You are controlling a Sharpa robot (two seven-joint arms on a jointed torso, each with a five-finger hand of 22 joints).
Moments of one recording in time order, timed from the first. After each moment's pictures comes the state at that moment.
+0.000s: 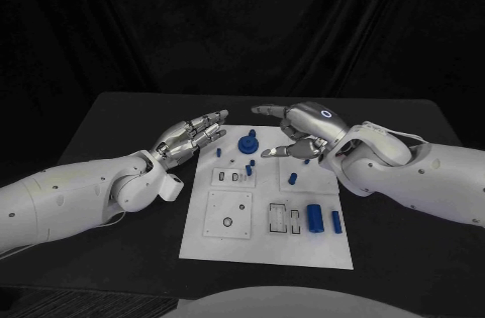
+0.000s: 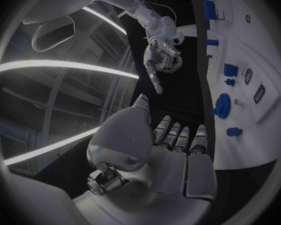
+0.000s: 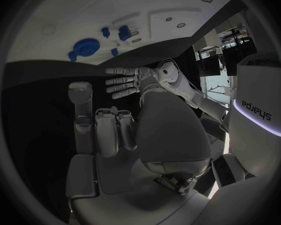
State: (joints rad) left arm 1.17 -0.89 -0.21 1.42 -0.24 0.07 0.68; left_hand 1.30 0.18 -0.16 0.28 0.20 0.27 0.04 0.07 0.04 0.04 0.11 0.19 0.03 0.02 0.11 0.01 0.01 0.17 0.04 0.23 0.02 0.01; right arm 1.32 -0.77 -0.21 1.61 -1.50 -0.62 0.11; right_hand 1.35 -0.17 0.01 0.29 0.05 0.47 0.11 0.06 0.06 1.46 0.01 1.48 1.31 1.47 -0.04 1.47 1.31 0.12 1.31 0.07 0.76 1.31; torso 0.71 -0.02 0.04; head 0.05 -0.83
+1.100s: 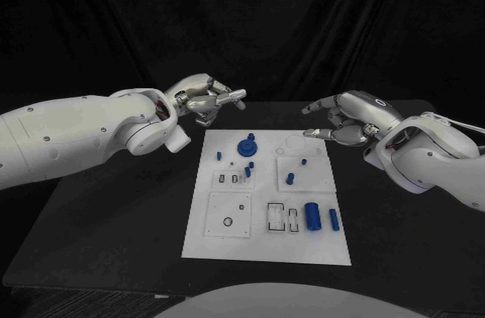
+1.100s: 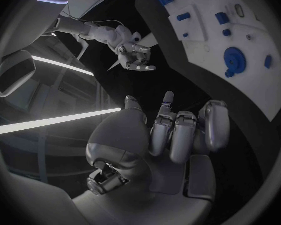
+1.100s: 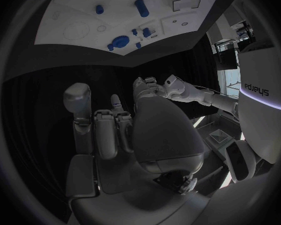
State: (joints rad) left arm 1.44 -0.87 -0.21 1.49 -0.59 -0.11 0.22; left_hand 1.16 0.22 -0.41 0.29 0.08 0.84 0.17 0.28 0.13 1.46 0.11 1.57 1.31 1.47 0.07 1.57 1.31 0.06 1.29 0.17 1.48 1.27; right arm 1.36 -0.94 -0.21 1.65 -1.40 -0.53 0.07; right_hand 1.39 -0.03 0.04 0.27 0.12 0.76 0.13 0.13 0.08 1.47 0.03 1.51 1.31 1.47 -0.03 1.50 1.31 0.12 1.34 0.08 0.86 1.31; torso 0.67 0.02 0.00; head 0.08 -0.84
